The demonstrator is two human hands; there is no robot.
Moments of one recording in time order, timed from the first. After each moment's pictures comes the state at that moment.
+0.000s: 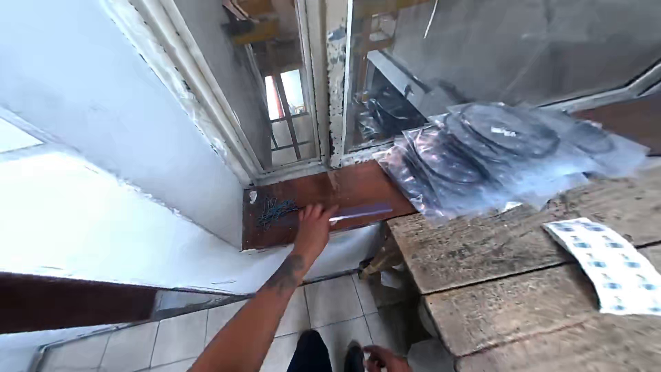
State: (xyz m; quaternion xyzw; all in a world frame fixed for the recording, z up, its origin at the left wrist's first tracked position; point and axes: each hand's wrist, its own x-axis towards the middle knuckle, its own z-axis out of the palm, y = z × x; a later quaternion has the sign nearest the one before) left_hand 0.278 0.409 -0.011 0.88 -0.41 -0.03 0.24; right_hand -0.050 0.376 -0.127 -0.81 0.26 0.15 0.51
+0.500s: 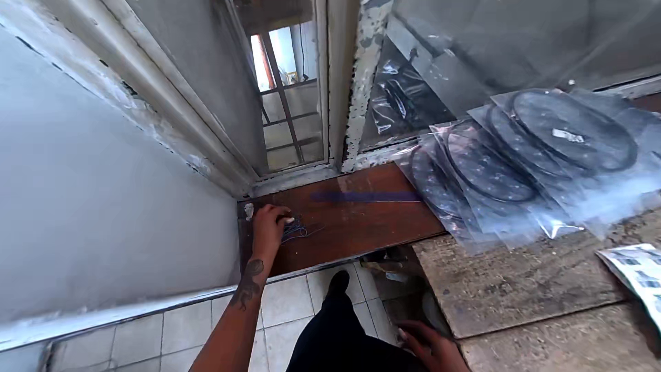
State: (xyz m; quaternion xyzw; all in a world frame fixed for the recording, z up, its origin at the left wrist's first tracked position) left_hand 0.432 0.460 -0.051 0.92 -0.25 -0.08 0.29; right_hand 0.039 0.290 -0.065 -0.81 0.31 0.06 0.50
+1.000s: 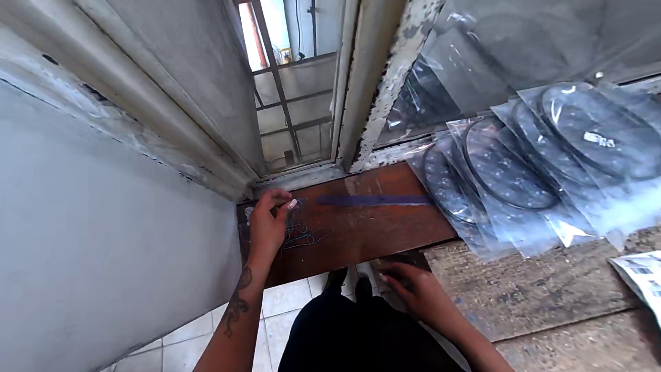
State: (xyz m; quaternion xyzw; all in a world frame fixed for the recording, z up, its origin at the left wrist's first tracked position) left_hand 0.445 0.443 -0.003 0.85 -0.20 -0.10 0.48; right_hand 0.171 0.242 -0.033 -0.88 0.19 0.03 0.44
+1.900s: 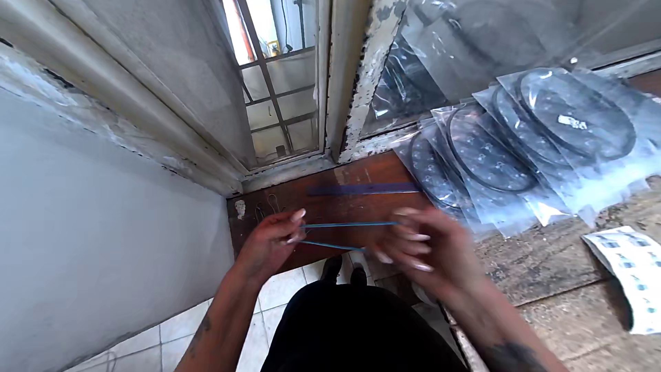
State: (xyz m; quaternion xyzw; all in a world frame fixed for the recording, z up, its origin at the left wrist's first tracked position) left_hand 0.396 0.452 0.046 0.49 -0.13 -0.47 0.72; right_hand 0.228 0.247 0.080 -0.32 0.14 -0.07 0.94
